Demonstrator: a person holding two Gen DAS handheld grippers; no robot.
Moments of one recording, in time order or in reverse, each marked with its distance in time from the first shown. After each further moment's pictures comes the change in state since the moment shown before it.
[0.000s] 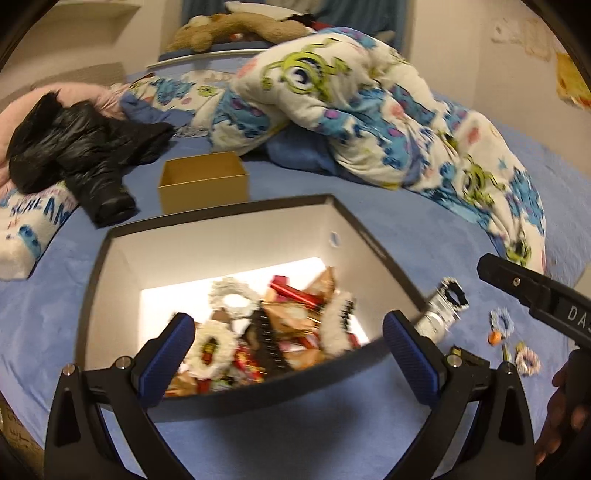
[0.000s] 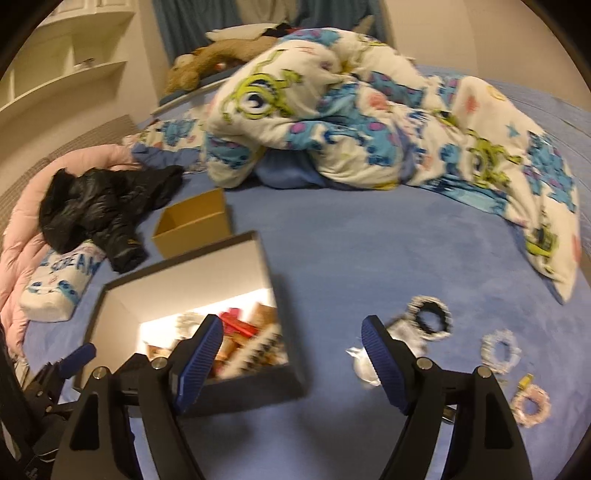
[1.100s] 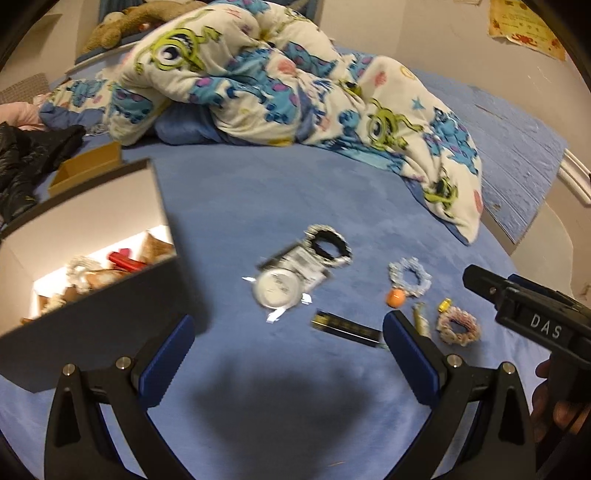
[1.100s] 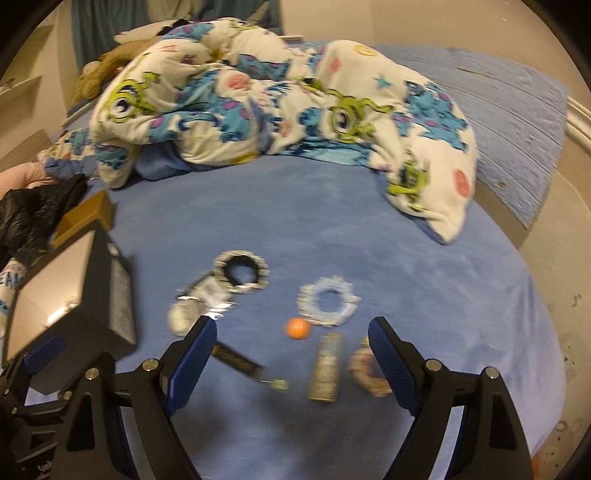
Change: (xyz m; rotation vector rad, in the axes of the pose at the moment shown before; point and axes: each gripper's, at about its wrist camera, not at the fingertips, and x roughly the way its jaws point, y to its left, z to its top) left arm 0.023 -0.179 -0.040 0.137 0.100 -0.213; right arm -0.041 -0.183 -0.047 0.143 0.061 -0.301
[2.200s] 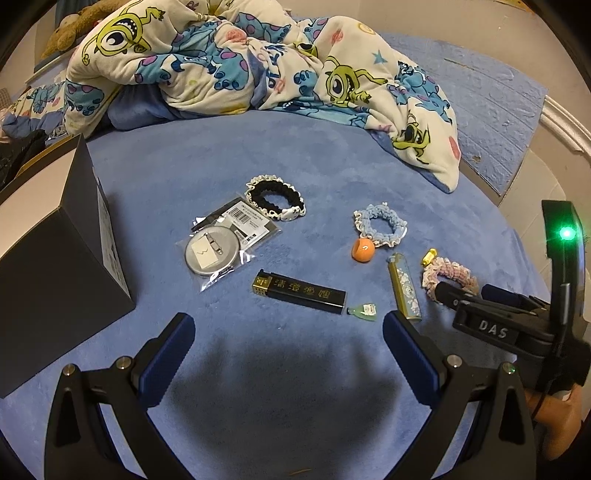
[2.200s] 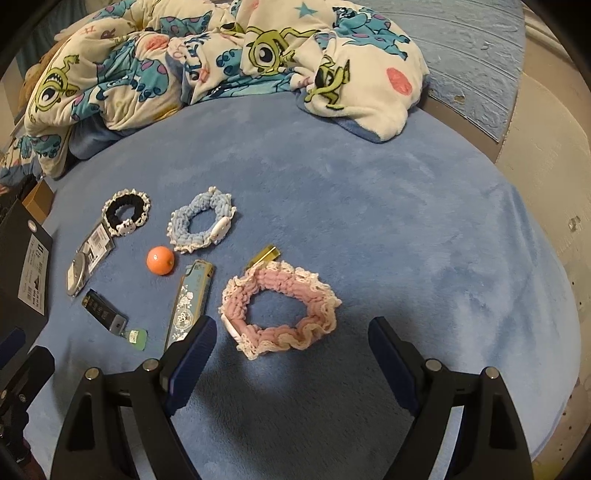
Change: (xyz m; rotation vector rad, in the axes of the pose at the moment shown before) left arm 0.050 -0.043 -0.033 0.098 0.083 -0.061; right arm 0.075 -0.088 -0.062 0.115 0.148 -0.088
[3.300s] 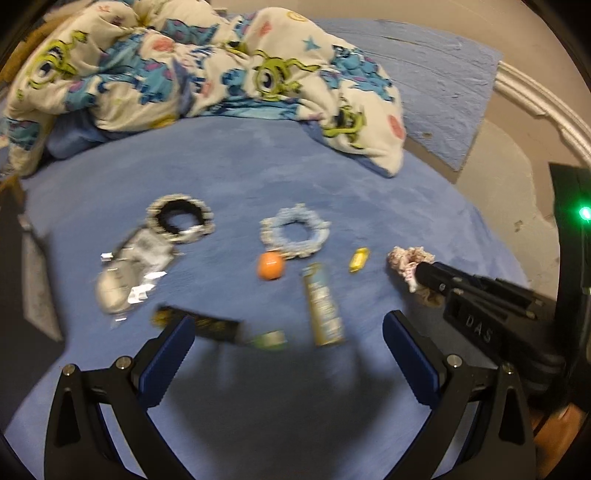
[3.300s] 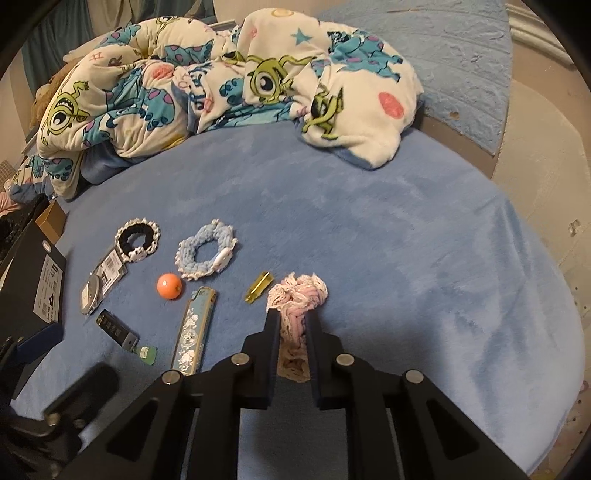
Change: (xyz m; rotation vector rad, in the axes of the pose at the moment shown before) left arm 0.029 -0.074 0.020 0.133 0.025 -0.165; right arm -0.021 -0.020 0.004 0.027 -0.111 0.044
